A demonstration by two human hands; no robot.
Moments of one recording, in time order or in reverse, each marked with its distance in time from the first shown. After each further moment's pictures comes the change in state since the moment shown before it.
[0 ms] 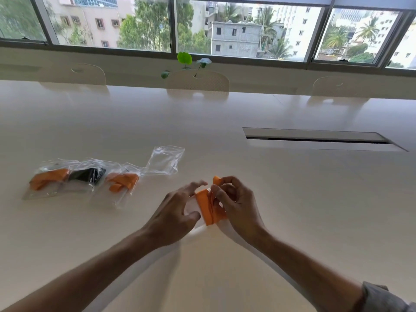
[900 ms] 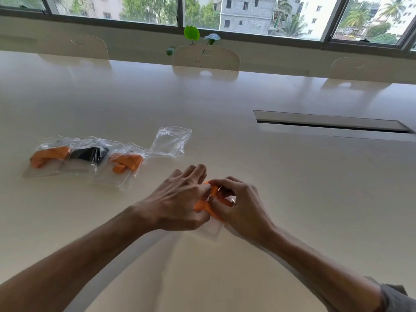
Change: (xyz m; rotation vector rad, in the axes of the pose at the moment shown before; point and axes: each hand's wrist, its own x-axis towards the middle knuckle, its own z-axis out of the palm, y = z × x) left_hand 0.007 -0.014 -0.011 0.599 -0.238 0.256; right_hand -0.011 0.005 0.004 -0.387 -0.201 -0.103
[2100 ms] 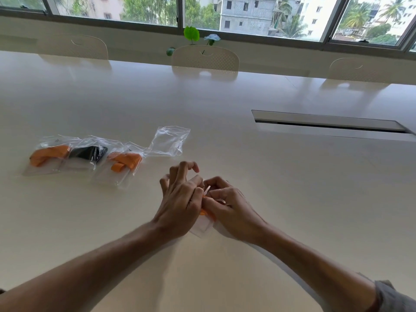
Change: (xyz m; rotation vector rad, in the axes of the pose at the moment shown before) left_hand -0.002 0.027 0.027 -0.393 0.348 -0.376; right_hand -0.002 -0.014 0.002 0.109 -0.224 0.047
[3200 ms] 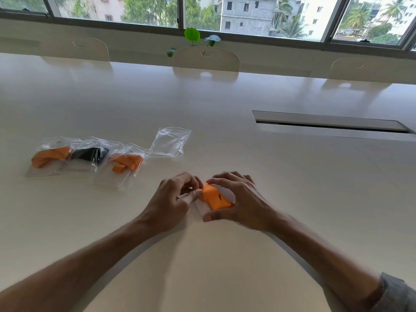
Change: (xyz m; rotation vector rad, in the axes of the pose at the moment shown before) left_hand 0.004 -0.021 -0.017 -0.282 -0.092 -0.069; right_hand 0.016 0.031 -0.029 -0.528 -0.065 -0.116
